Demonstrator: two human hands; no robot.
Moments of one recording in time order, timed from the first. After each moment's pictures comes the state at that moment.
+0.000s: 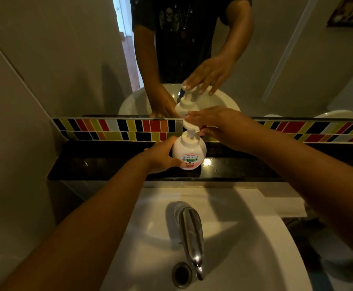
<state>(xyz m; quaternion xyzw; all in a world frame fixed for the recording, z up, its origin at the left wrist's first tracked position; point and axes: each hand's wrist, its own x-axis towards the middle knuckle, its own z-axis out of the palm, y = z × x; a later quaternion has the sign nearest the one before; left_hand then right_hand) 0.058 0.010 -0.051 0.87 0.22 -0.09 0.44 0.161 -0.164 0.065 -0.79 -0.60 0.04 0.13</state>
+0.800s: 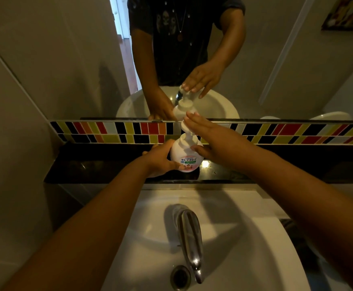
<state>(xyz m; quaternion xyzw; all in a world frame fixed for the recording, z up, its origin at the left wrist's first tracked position) 0.061 0.015 -0.068 0.86 0.23 -0.07 0.44 0.144 -0.165 0.041 -0.82 -0.56 0.05 0.10</state>
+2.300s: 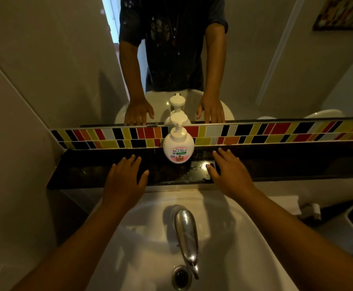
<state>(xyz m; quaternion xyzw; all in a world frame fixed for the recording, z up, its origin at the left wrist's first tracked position) -0.029 0.009 -0.084 0.93 0.31 0.08 0.15 0.147 -0.212 -0.068 -0.94 -0.30 0.03 0.17</state>
